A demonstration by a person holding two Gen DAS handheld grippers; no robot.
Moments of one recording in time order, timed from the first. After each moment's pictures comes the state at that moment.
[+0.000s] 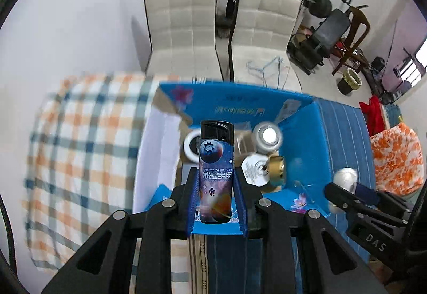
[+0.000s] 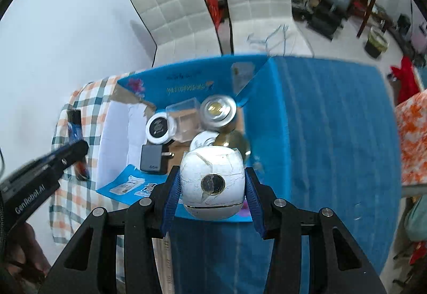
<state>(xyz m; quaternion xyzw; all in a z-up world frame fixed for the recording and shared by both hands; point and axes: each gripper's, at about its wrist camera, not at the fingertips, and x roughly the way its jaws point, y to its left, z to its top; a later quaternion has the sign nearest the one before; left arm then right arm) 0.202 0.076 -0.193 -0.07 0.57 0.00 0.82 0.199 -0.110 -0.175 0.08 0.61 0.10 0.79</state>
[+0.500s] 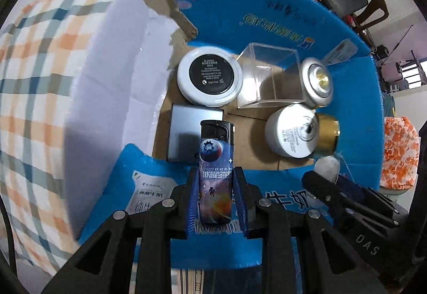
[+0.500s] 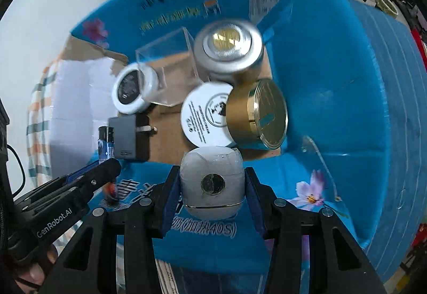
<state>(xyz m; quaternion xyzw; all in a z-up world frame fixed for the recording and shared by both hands) 0.218 0.094 -0.337 -0.14 0.68 -0.03 0.72 0.219 -0.066 -0.319 0.08 0.69 0.08 0.72</state>
